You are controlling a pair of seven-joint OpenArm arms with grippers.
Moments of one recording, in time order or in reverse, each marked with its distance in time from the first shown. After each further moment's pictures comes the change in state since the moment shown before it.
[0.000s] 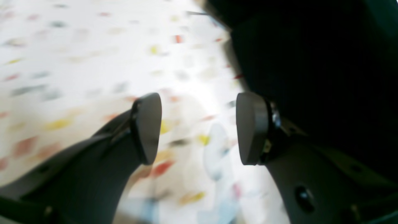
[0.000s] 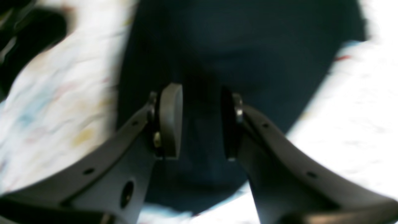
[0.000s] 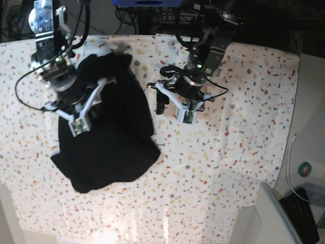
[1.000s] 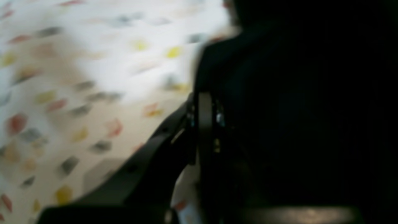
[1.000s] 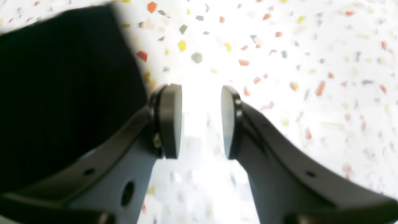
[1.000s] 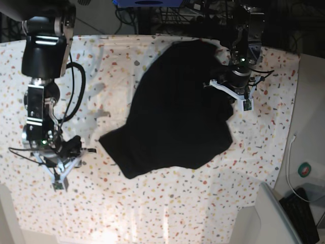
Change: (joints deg) left arm 6.9 -3.5 -22.1 3.4 0.3 0.8 3.9; right arm 30.9 -2.8 11.2 -35.5 0.0 -0.1 -2.3
